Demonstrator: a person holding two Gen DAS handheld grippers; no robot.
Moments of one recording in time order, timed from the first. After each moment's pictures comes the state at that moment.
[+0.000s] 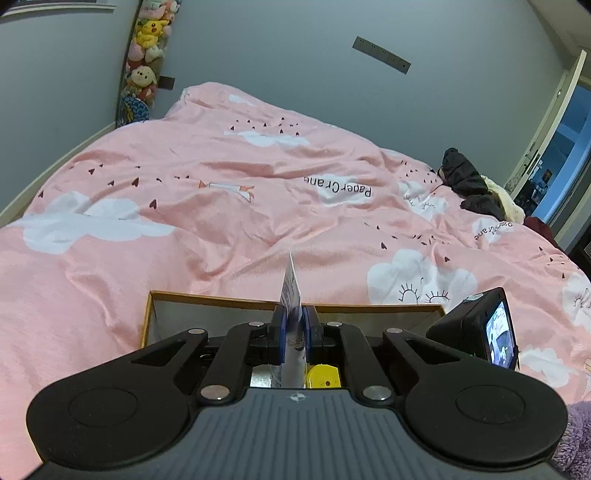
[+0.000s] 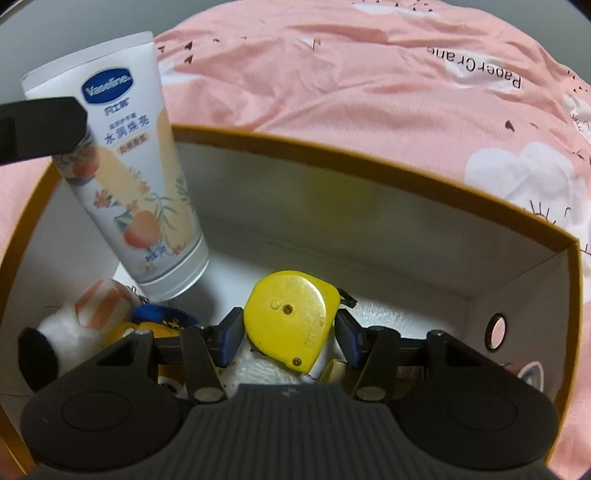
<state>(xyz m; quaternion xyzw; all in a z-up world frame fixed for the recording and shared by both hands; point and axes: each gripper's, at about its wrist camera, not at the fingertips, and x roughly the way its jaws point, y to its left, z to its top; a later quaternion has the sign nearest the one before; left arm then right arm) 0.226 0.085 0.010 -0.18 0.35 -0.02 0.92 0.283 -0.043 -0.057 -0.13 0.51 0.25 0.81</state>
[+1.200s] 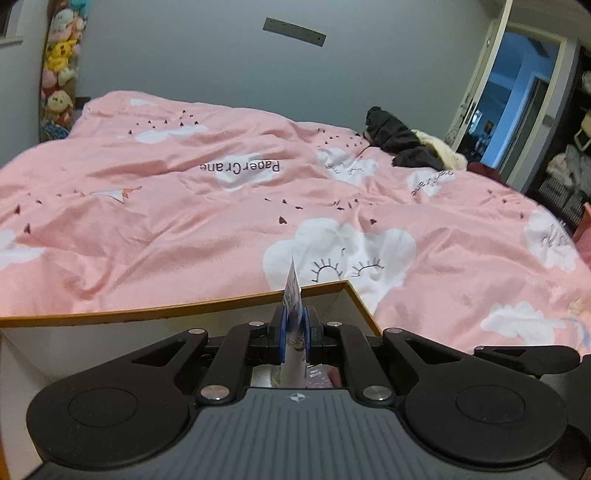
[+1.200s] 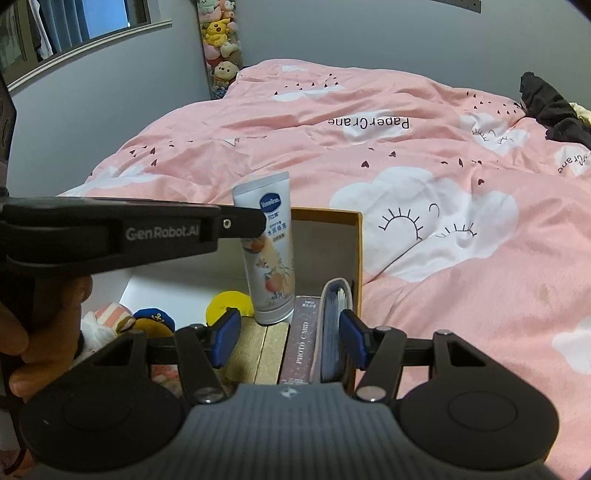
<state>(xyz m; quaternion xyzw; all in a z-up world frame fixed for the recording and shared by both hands) 0.262 -0.020 -0.005 -0.10 0.34 -0.12 0.93 0.213 -0.148 0.012 -0.05 0.40 0.20 0.89</state>
